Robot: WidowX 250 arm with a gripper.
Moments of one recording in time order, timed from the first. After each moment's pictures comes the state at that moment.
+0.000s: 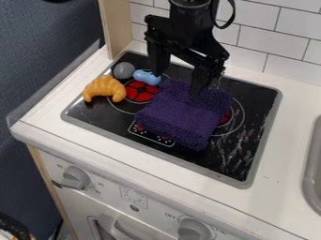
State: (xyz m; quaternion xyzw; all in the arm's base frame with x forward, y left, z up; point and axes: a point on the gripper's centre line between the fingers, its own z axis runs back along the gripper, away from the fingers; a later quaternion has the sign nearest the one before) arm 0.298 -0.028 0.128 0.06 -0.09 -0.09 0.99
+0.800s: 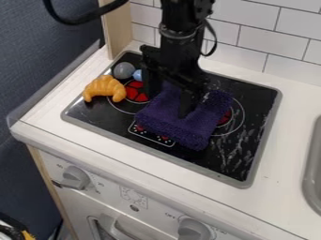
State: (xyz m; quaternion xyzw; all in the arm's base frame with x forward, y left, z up) arm 0.302 -0.008 0.076 0.03 -0.03 -0.10 0.99
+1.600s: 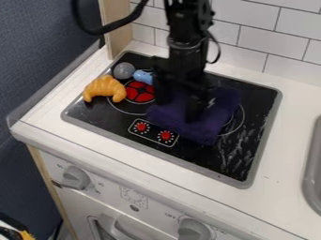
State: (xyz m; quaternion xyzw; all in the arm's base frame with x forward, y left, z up) arm 0.331 -0.033 0.054 -0.01 -0.03 -0.14 0.99
